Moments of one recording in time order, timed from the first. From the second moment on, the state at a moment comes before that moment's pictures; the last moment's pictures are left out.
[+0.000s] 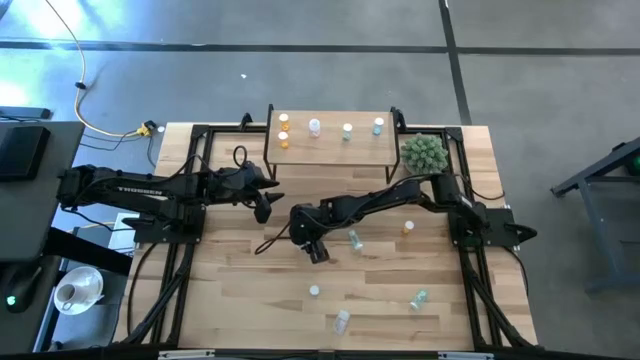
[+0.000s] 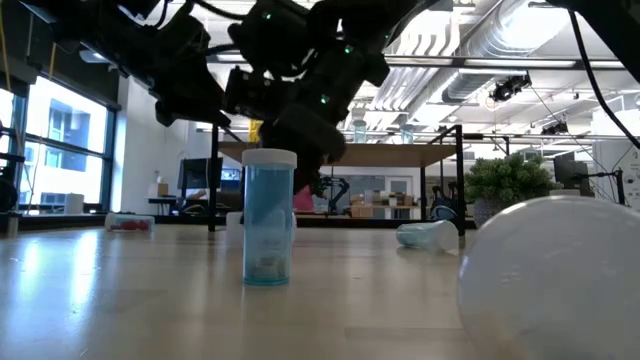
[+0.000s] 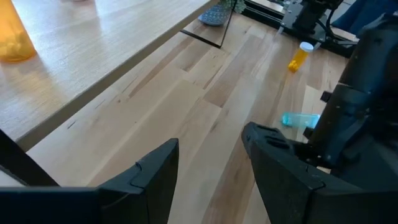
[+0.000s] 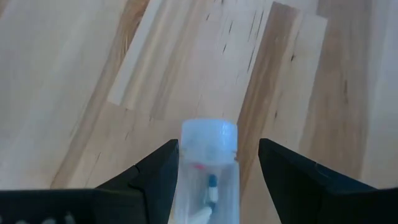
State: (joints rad) left arm 0.21 0.97 0.50 -0.06 -0.22 -0.34; right arm 0.07 2.22 1.63 -0.41 -0.12 -0.24
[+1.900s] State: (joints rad) left arm 0.19 0.97 0.50 0.08 -0.21 -0.13; right arm 0.07 1.75 1.63 -0.37 -0.20 -0.27
